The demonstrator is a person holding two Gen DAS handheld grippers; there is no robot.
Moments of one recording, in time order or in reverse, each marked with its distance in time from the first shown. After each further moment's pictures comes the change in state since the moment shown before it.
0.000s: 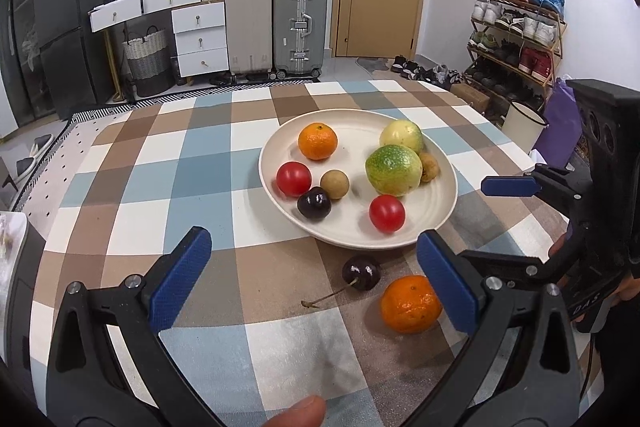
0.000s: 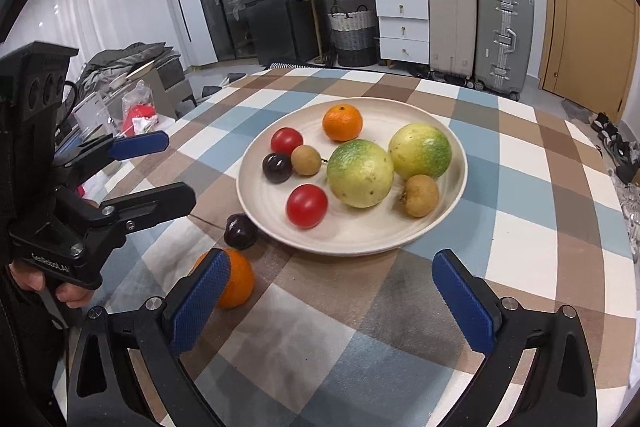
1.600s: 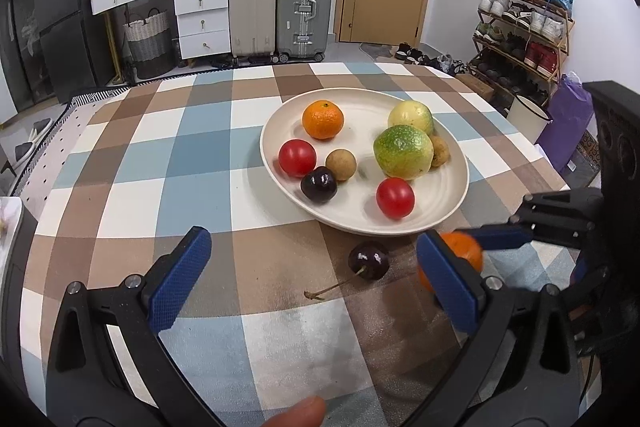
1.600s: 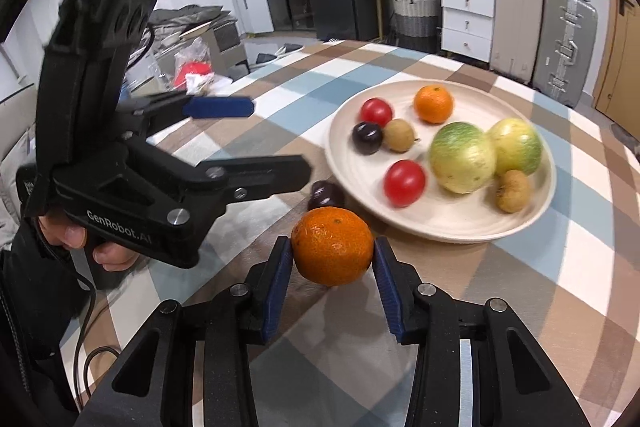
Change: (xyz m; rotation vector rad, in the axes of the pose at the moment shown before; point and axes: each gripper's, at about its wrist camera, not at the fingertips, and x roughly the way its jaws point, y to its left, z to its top) left arm 0.019 0.003 -0.006 -0.032 0.065 -0.001; right arm 0.015 0.038 -0.005 -0.141 0.072 0.147
